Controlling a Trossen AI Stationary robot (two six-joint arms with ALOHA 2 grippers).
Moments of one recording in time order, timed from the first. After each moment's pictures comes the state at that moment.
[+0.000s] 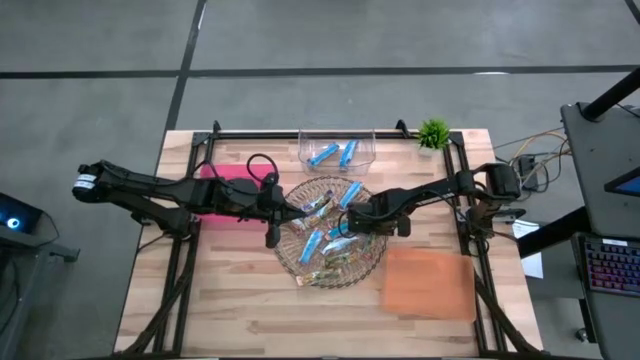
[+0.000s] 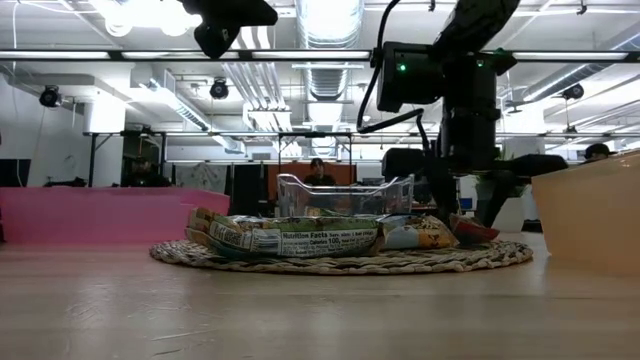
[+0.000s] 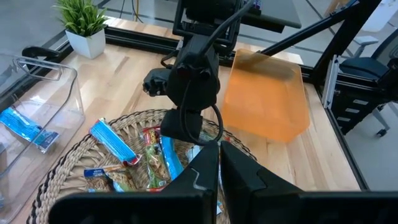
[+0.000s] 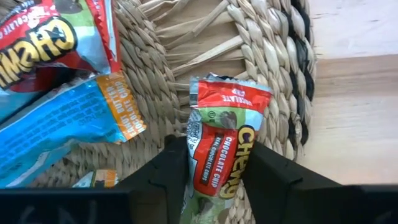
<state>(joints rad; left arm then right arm) -0.11 1.13 0.93 -0.18 -0.13 -0.24 0.00 1.79 1.03 -0.73 0.01 1.68</state>
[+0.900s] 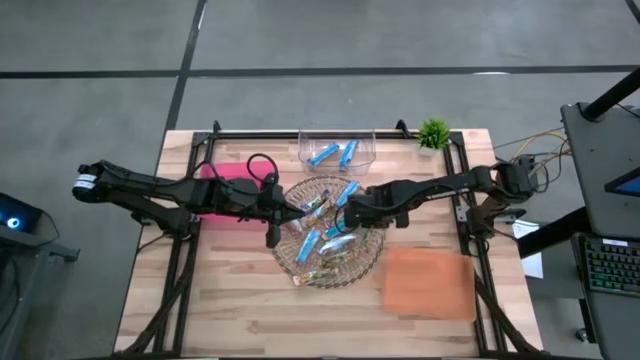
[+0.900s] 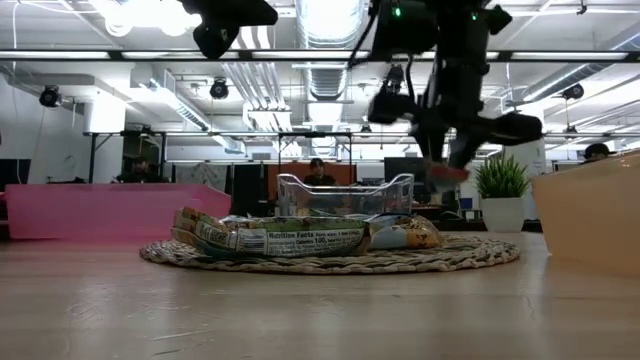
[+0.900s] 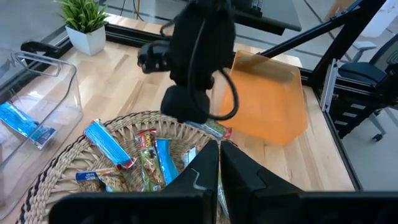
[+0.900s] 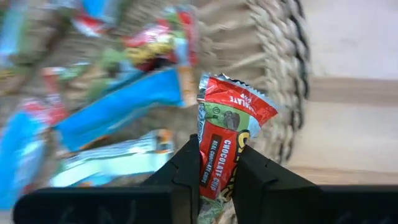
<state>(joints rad) -0.11 1.13 0.93 -0.17 -0.13 -0.27 0.01 1.69 1.16 -0.84 0.07 1.58</state>
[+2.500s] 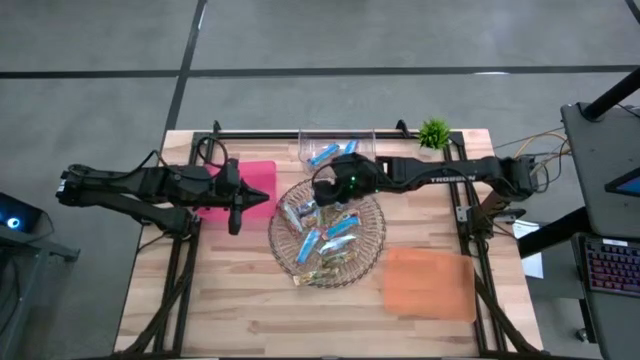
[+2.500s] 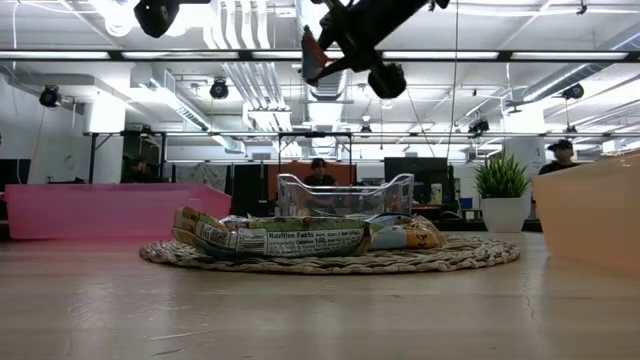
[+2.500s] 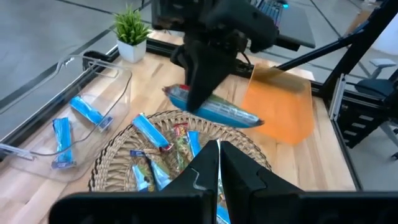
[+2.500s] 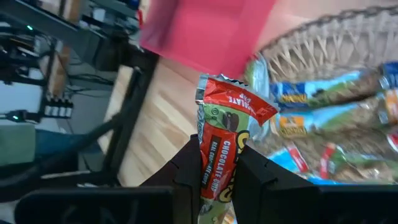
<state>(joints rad) -0.11 0.80 0.93 -0.48 -0.23 -0.29 -0.08 1.68 1.40 -0.39 -0.03 1.15</state>
